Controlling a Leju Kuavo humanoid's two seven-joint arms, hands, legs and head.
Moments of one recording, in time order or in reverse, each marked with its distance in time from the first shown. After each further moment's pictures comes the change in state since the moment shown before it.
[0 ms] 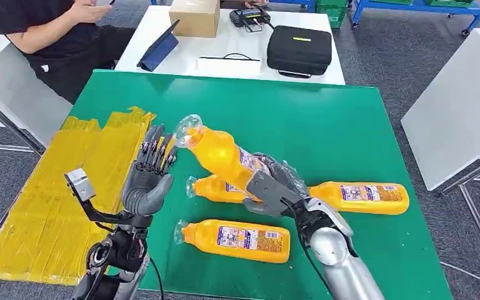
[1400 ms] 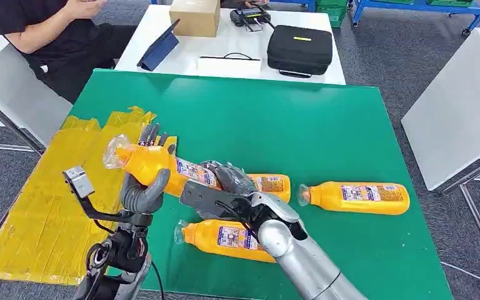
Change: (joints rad) left arm 0.008 -0.006 -0.018 -0.032 0.030 0.071 0.032; right arm -0.181 0.103 0.275 0.258 0.056 -0.012 0.082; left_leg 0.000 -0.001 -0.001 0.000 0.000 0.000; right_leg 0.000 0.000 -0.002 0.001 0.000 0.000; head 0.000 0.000
